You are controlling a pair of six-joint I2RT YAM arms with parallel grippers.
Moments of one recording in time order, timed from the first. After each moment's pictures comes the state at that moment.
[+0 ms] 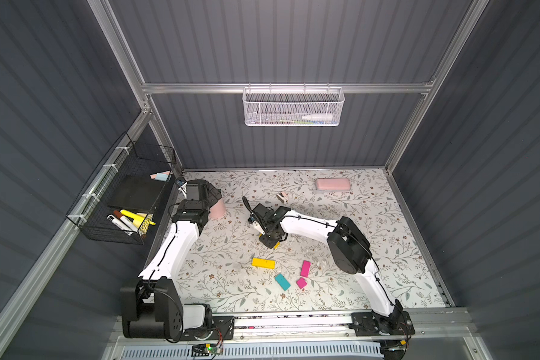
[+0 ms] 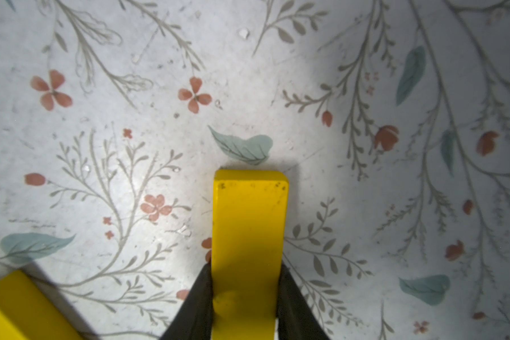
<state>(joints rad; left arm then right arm) -0.04 1.34 1.03 -0.29 -0.28 -0.66 0.97 2.30 1.84 -0.84 0.08 -0.07</state>
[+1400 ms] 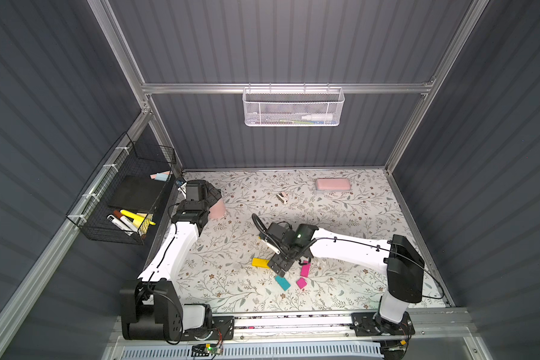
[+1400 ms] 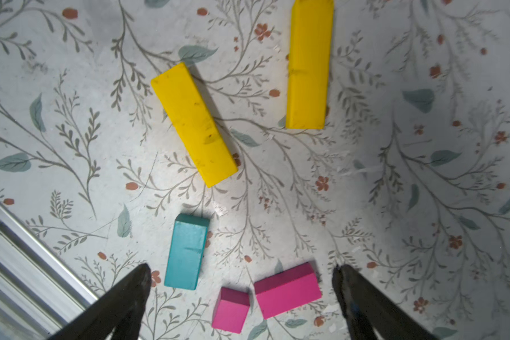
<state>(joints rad) -0.04 1.32 1.03 -0.29 -0.29 -0.66 1.17 1.78 1.37 -0.88 0.12 0.16</state>
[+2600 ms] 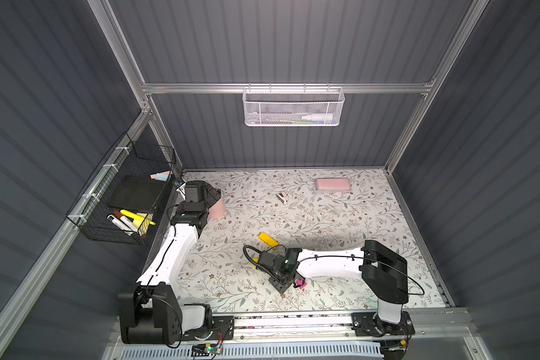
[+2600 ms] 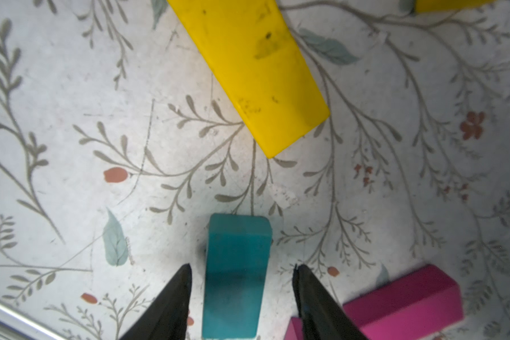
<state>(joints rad) -0.04 1.31 1.02 -0.29 -0.31 -0.66 1.27 1.89 1.25 -0.76 0.15 0.40</state>
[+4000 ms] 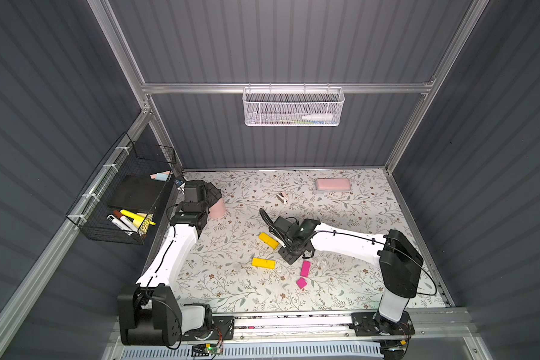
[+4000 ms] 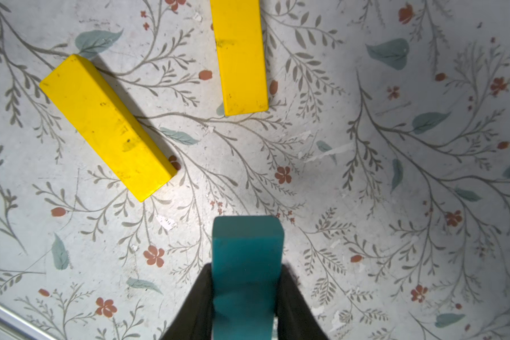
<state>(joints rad) -0.04 1.30 1.02 -0.26 -0.23 -0.65 1.03 1.82 1.35 -0.85 0.12 0.15</state>
